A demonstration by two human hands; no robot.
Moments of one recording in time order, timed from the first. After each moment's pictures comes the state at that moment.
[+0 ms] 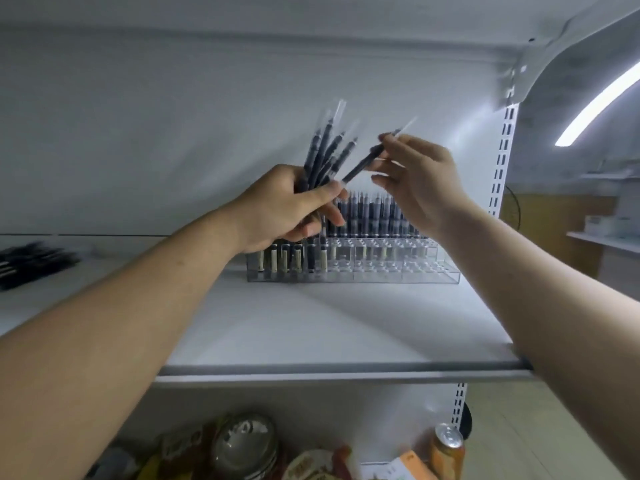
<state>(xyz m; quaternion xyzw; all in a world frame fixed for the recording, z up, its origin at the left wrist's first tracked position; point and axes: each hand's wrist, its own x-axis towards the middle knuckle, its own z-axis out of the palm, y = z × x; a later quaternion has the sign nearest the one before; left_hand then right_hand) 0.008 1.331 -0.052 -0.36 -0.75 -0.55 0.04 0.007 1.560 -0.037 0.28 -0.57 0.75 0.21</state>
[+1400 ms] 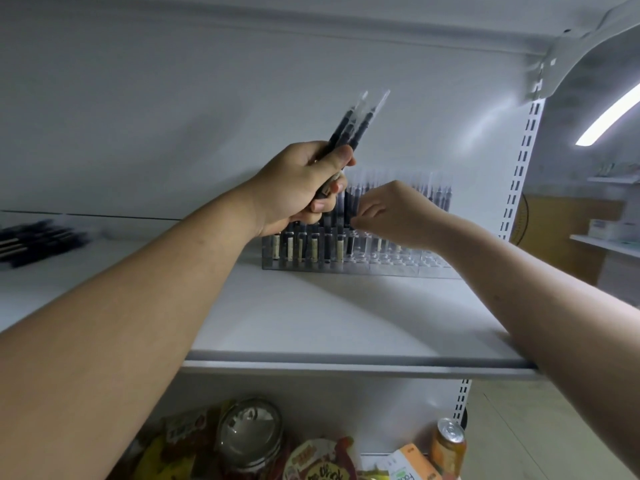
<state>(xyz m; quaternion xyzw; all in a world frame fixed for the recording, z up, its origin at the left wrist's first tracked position) 0.002 1.325 -0.051 -0.37 -0.69 -0.62 0.04 -0.007 1.538 -0.066 0.20 -0.93 0.20 0.22</state>
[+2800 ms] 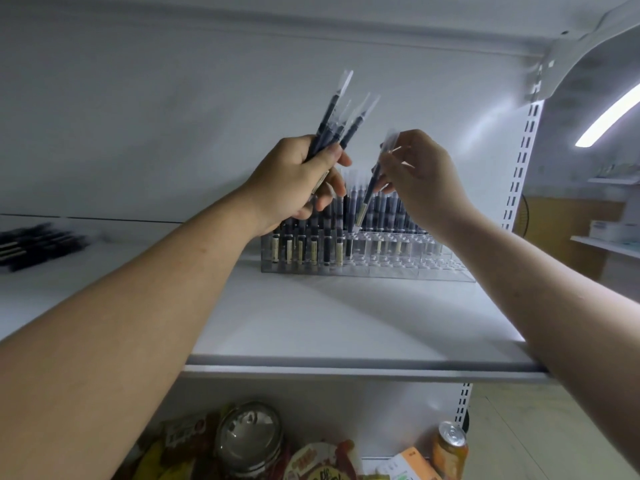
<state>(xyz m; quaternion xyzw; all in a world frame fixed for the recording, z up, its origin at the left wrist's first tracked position) 0.002 1.324 -0.049 -0.36 -0.72 -0.58 0.14 0.011 1.537 -0.051 0.21 -0.78 0.43 0.40</state>
